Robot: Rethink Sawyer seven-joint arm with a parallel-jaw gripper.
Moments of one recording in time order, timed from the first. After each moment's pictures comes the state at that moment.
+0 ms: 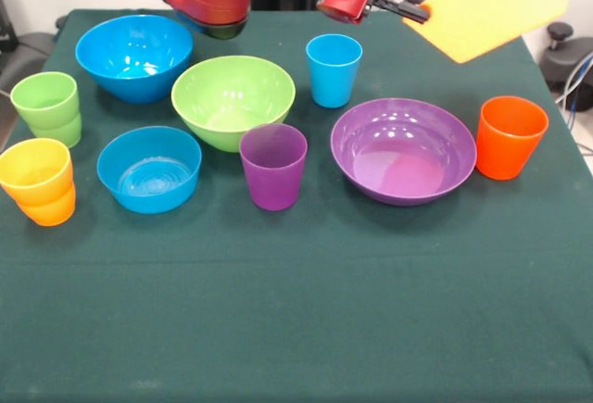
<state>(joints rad) -1.59 0.58 1.10 1.96 -0.79 0.50 1.00</state>
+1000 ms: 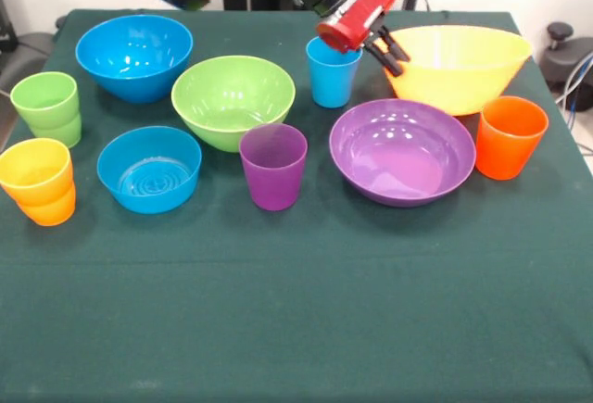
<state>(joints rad) -1.16 -0.12 0.99 2.00 -0.85 0.34 1.20</state>
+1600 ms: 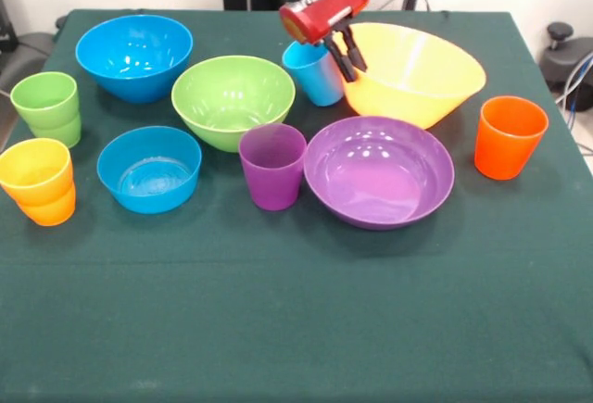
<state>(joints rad) -1.05 -0.41 0.91 2.01 -0.85 0.28 1.43</state>
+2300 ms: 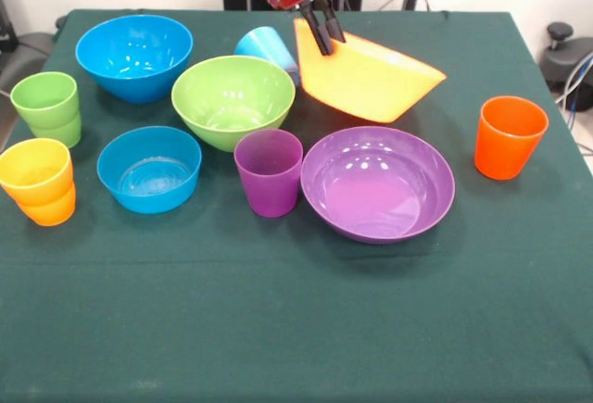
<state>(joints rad) -1.05 -0.60 0.92 2.07 -0.71 0.28 1.44</state>
